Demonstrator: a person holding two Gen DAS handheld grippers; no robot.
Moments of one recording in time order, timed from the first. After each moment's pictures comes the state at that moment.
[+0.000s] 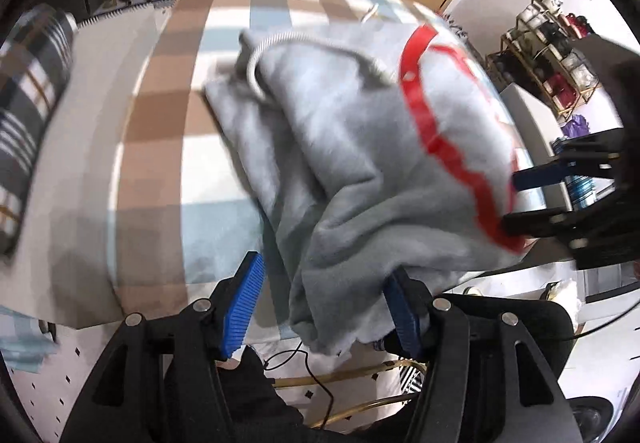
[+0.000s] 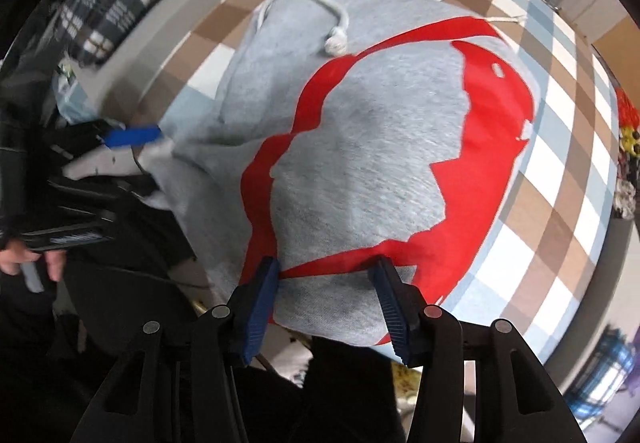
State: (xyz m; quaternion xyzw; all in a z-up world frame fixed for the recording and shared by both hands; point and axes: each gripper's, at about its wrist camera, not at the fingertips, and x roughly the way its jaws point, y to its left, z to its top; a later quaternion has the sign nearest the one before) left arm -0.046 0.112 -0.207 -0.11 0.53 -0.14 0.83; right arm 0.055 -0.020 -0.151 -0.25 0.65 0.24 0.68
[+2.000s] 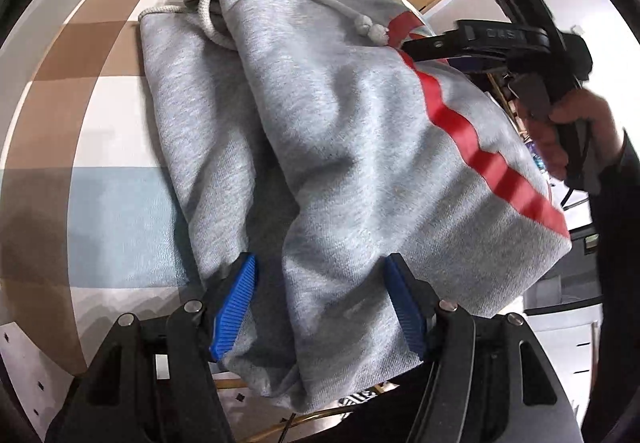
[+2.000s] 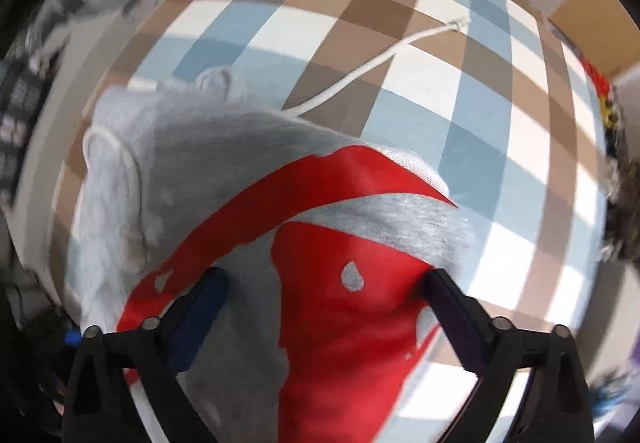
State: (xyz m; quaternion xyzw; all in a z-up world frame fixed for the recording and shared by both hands) left arm -0.015 0.096 -0.278 -0.22 0.54 -0.22 0.78; right arm 0.207 -0.064 -0.172 -0.14 0.62 0.17 0.75
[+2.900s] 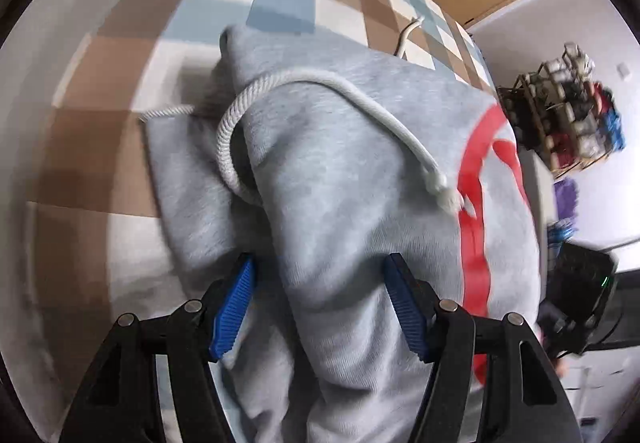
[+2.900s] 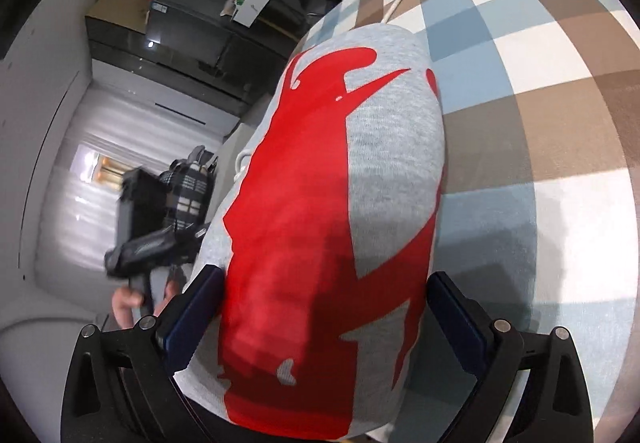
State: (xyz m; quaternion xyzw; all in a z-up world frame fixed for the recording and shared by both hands) left arm 0.072 0.136 -0.252 -0.26 0.58 -0.15 0.76; right arm 0.098 -0.187 -0.204 0.24 0.50 0.34 0.76
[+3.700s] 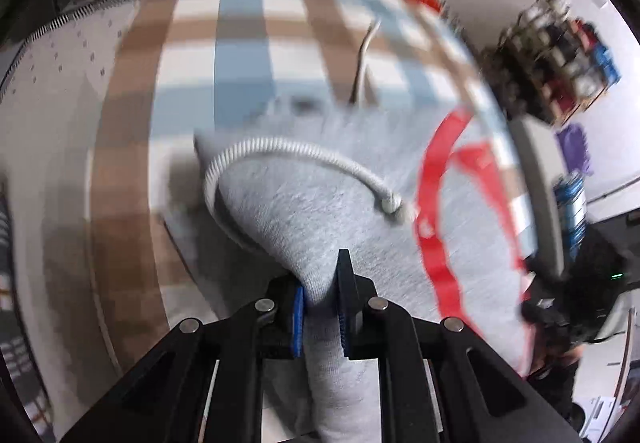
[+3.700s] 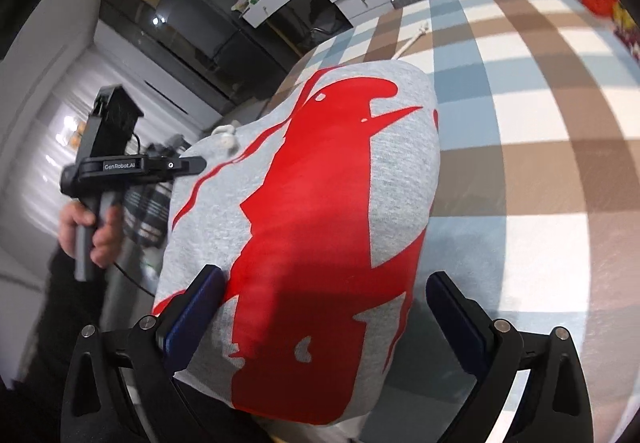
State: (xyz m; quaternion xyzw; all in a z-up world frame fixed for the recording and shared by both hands) left arm 0.096 0.119 -0.214 -0.11 0.58 -0.17 0.78; right arm 0.076 -0.183 -0.181 0.13 0.46 0.31 0.82
